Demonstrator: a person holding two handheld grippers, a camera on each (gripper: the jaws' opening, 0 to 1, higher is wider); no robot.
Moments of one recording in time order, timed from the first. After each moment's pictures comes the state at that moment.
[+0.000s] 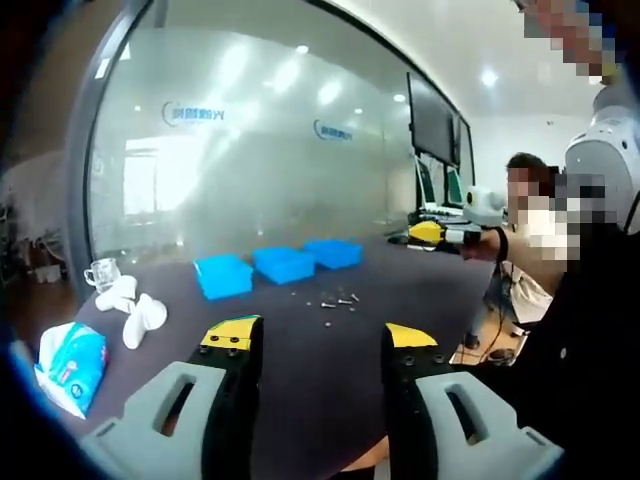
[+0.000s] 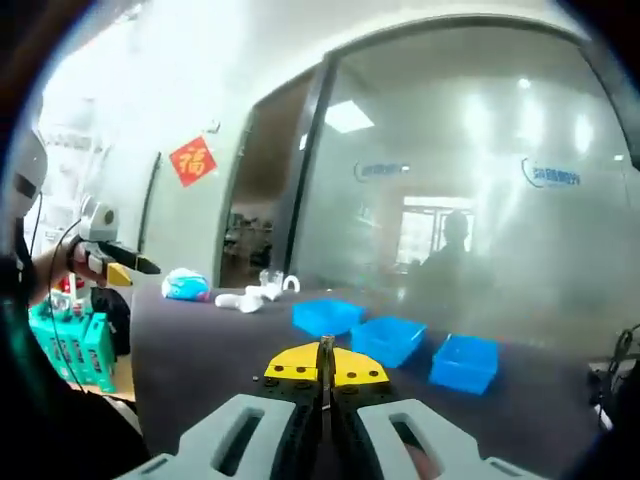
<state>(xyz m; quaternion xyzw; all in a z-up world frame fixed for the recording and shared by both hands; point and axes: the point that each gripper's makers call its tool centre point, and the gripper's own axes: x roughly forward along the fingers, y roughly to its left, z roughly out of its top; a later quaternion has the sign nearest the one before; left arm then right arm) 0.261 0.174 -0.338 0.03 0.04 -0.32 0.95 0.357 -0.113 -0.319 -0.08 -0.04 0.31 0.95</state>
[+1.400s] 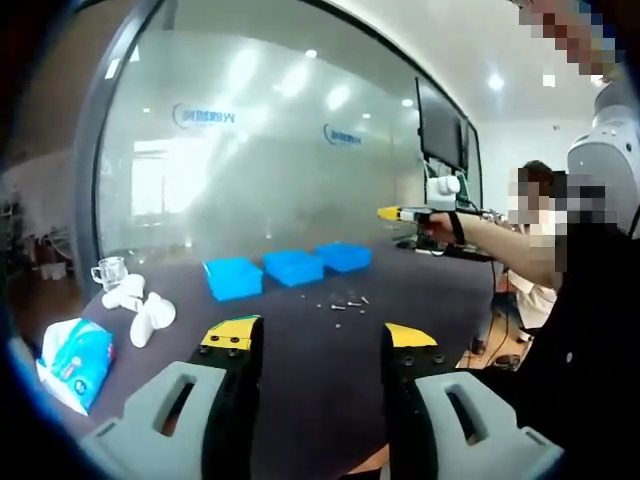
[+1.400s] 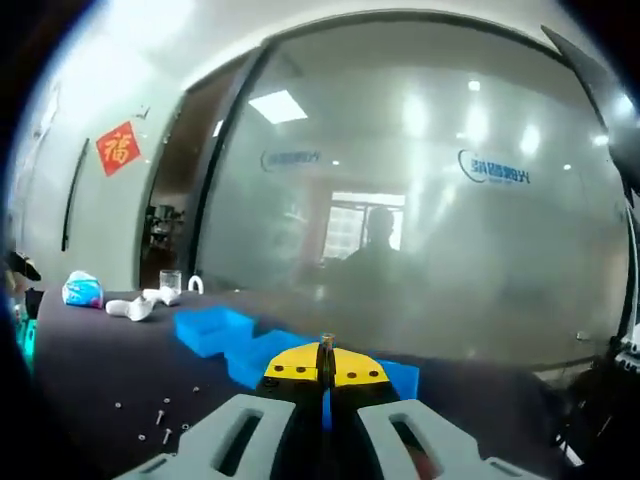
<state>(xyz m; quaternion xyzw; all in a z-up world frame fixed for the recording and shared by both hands) 0.268 0.185 -0.338 0.02 0.03 -0.30 0.95 0.523 -0.172 -0.284 -0.08 -0.03 0.16 0.98</state>
